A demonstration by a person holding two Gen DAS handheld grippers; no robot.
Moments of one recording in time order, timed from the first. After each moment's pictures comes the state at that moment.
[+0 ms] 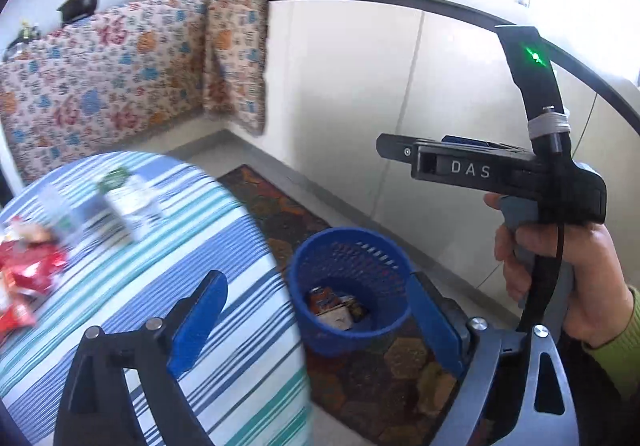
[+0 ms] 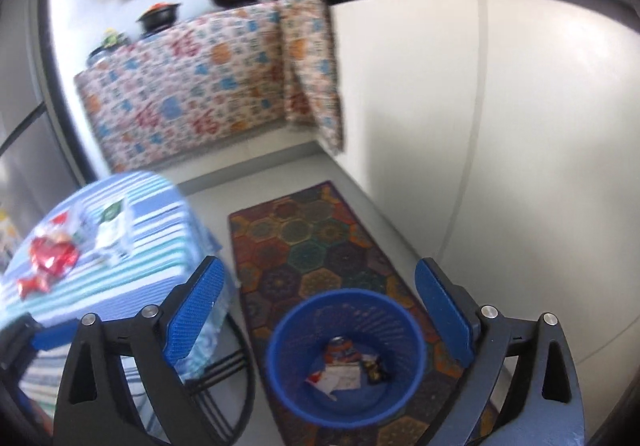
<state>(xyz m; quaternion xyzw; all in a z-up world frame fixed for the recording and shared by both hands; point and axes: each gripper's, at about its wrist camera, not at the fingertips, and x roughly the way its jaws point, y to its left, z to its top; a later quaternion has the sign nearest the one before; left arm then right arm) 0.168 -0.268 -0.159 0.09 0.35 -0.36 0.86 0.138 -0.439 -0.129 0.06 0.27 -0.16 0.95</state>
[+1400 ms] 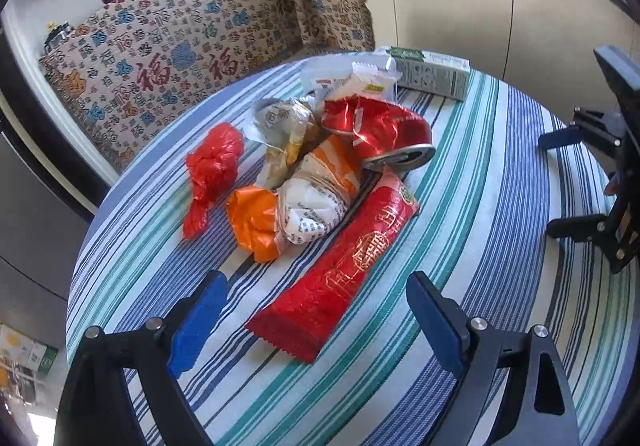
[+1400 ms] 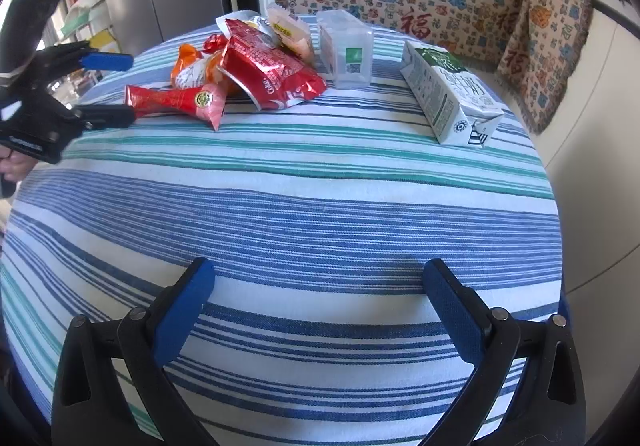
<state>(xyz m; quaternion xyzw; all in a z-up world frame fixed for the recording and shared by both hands) 0.306 0.017 -0.188 0.25 0.40 -0.28 0.83 0.224 -0.176 -0.229 -0.09 0.43 0.06 0.90</state>
